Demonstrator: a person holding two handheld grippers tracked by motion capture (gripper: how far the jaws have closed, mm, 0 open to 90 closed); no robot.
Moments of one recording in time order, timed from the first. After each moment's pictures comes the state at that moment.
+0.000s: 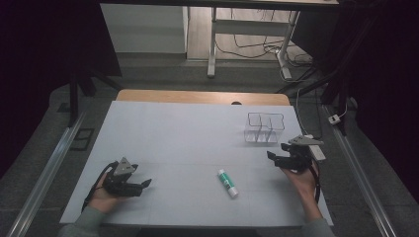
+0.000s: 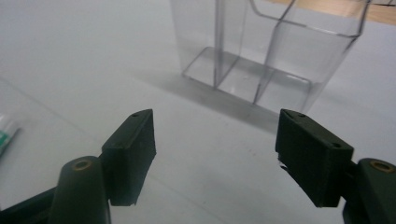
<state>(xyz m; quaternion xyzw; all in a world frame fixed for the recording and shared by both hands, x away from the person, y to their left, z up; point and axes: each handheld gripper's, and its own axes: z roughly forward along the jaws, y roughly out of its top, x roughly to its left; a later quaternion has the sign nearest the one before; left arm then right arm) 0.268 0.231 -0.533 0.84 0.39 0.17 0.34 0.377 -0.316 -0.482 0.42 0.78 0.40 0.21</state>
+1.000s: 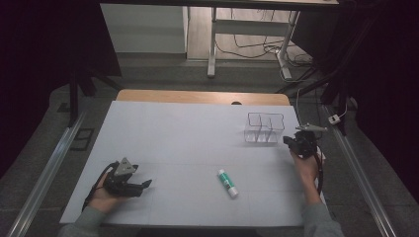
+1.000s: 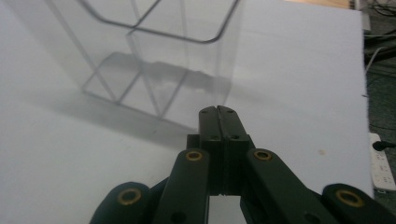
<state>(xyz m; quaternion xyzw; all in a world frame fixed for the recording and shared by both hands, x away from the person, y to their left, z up) 0.269 0.231 -0.534 0.84 0.39 0.17 0.33 0.433 -0.346 -0.488 0.50 0.75 0.36 0.24</state>
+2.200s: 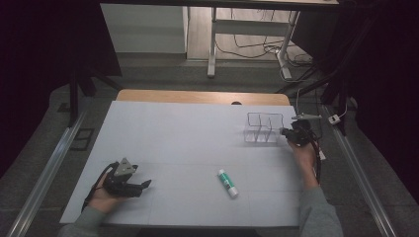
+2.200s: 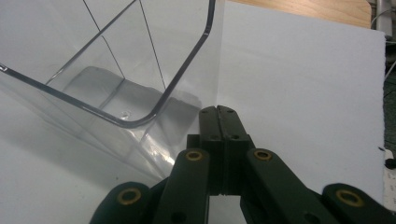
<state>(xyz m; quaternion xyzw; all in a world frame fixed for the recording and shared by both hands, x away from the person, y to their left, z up) 0.269 0.231 -0.536 0.84 0.39 0.17 0.33 0.483 -0.348 -0.494 0.47 0.78 0.36 0.21</state>
